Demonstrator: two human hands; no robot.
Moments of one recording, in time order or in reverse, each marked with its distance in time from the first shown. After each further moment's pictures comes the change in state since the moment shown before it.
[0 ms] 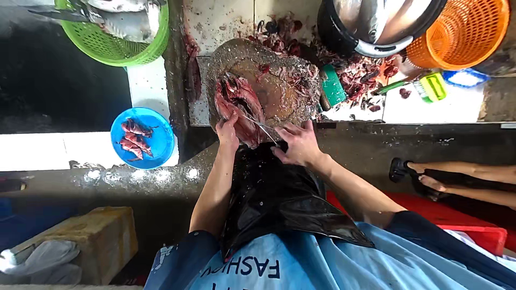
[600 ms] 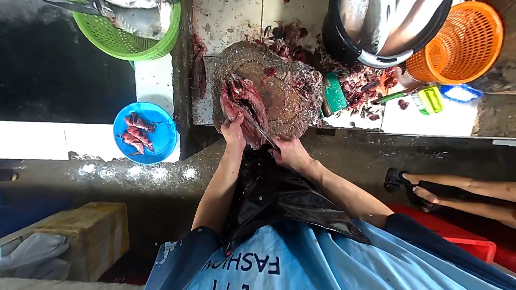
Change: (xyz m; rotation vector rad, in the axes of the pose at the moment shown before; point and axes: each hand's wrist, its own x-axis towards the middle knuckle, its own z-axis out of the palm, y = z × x) left_hand -0.006 -0.007 0.014 -0.065 0.113 0.032; right_hand 0.002 -0.019 0.018 0.203 -0.197 0.057
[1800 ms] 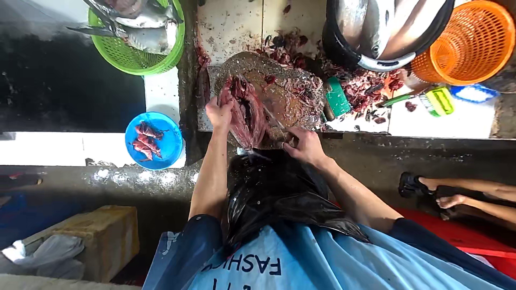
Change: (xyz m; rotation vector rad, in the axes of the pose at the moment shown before) left_hand 0.071 0.073 0.007 0.790 -0.033 0.386; right_hand 0.008 0.036 -0.030 0.183 0.207 0.105
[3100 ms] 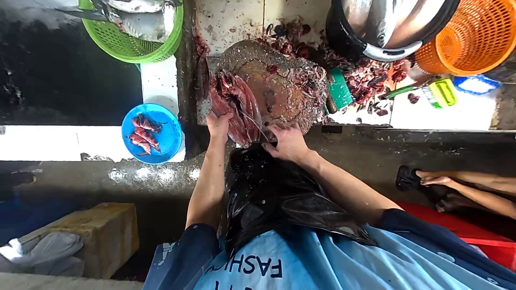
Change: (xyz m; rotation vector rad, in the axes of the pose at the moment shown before) left_hand -0.043 -0.044 -0.019 -0.420 -0.104 -0.174; right_hand 0.009 -0.043 0.043 -0.282 -0.162 -0.038
